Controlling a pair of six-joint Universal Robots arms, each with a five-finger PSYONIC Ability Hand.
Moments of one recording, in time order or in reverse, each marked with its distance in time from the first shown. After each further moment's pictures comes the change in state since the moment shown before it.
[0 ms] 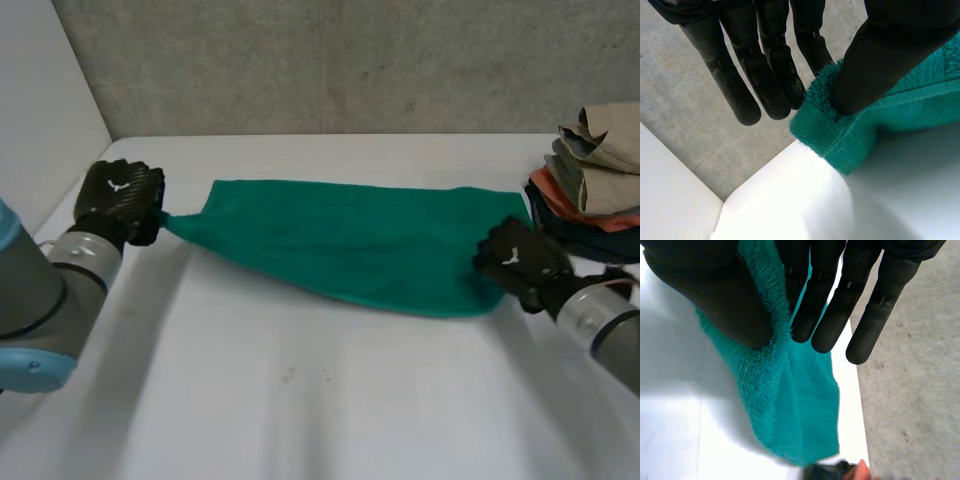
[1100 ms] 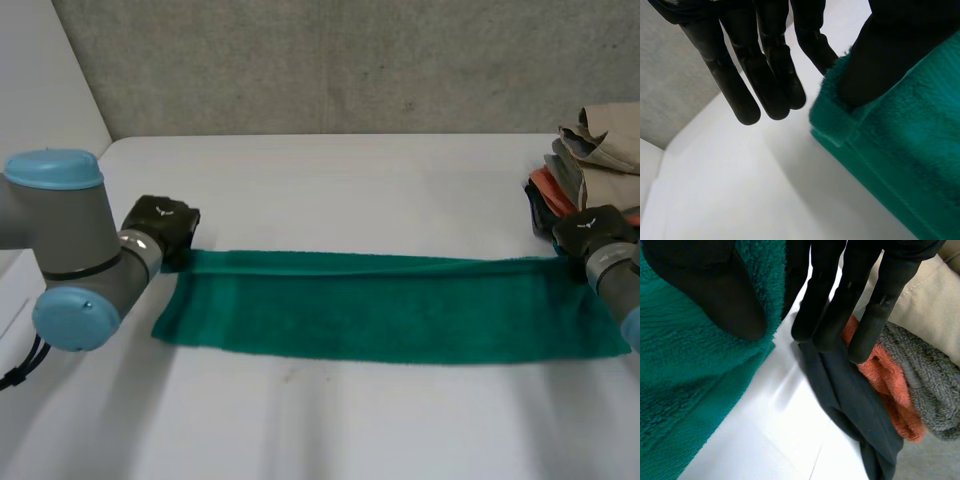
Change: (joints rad) left arm -0.103 -0.300 0.428 -0.474 -0.128 0.127; right arm 0.041 0.212 -0.407 0.265 0.625 0.454; left_hand -0.155 -0.189 -0.188 -0.170 -0.138; right_hand -0.130 -0.168 -0.152 -0.154 -0.122
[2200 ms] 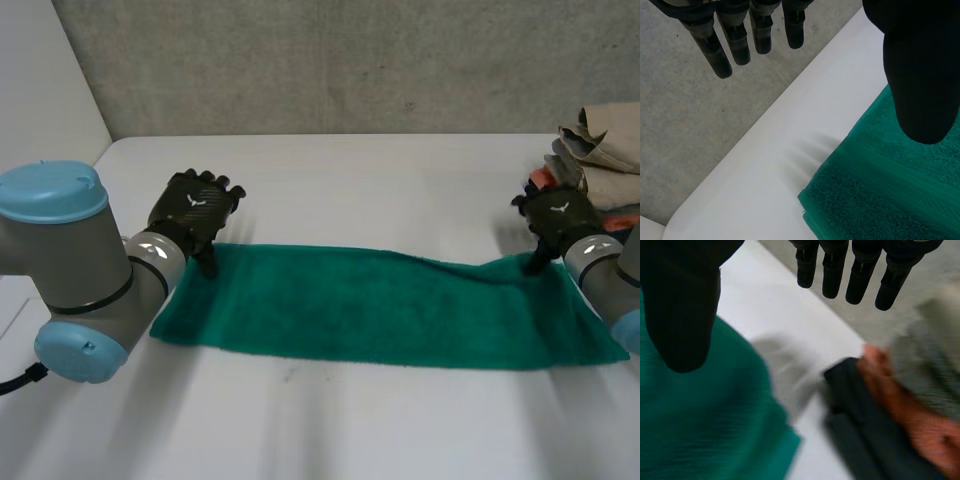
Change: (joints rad) left arm -0.091 0.150 -0.171 0.180 0.084 0.010; right arm -0.004 0.087 -0.044 -0.169 -0.210 0.218; left_hand -0.788 -0.802 -0.795 -0.825 -0.798; right_hand -0.665 -0.705 -0.714 -0.719 -0.688
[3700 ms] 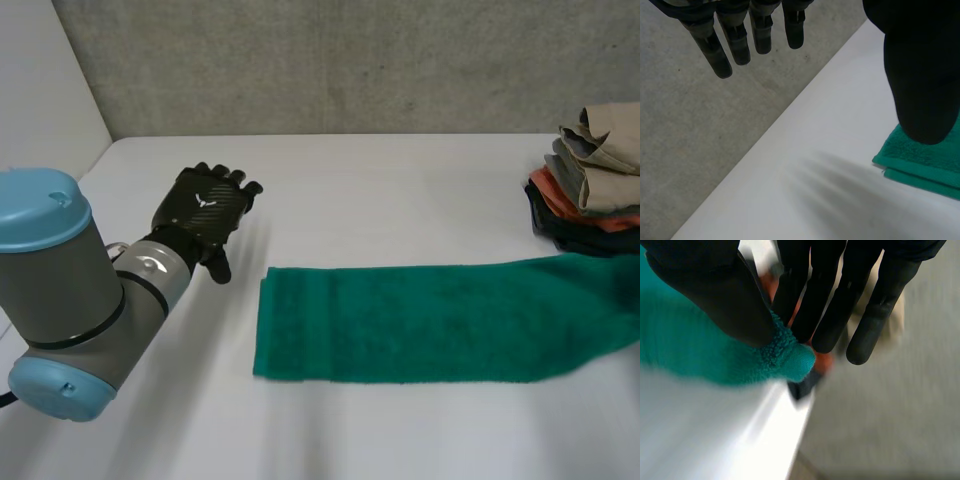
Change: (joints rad) left arm -0.064 0.149 -0.117 0.021 0.003 -0.022; right arm -0.462 -0.524 0.436 0.135 -0.238 -0.318; left_hand 0.000 0.000 0.000 0.000 0.000; right_hand 0.804 0.873 0.865 0.874 0.822
